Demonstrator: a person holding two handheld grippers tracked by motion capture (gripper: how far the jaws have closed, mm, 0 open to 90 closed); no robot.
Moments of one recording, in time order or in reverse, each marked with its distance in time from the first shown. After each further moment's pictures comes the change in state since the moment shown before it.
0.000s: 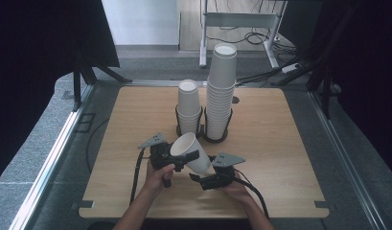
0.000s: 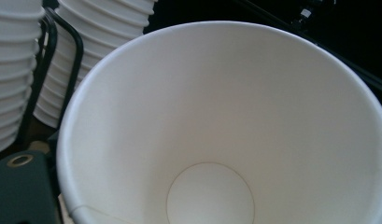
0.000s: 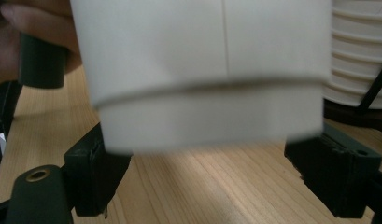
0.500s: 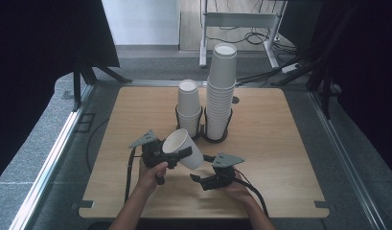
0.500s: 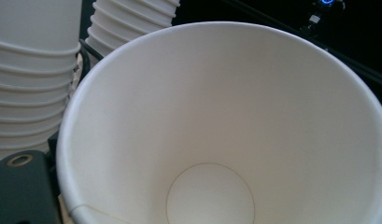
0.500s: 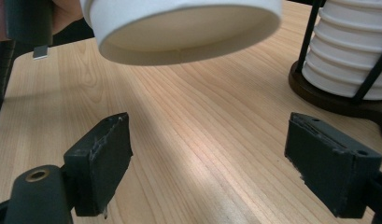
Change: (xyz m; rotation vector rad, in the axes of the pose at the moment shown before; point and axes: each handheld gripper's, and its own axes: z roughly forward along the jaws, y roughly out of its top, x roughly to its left) left arm 0.001 0.010 -0.018 -0.025 0.053 0.041; right arm -0.001 -0.002 0.000 0.036 -0.017 -0.015
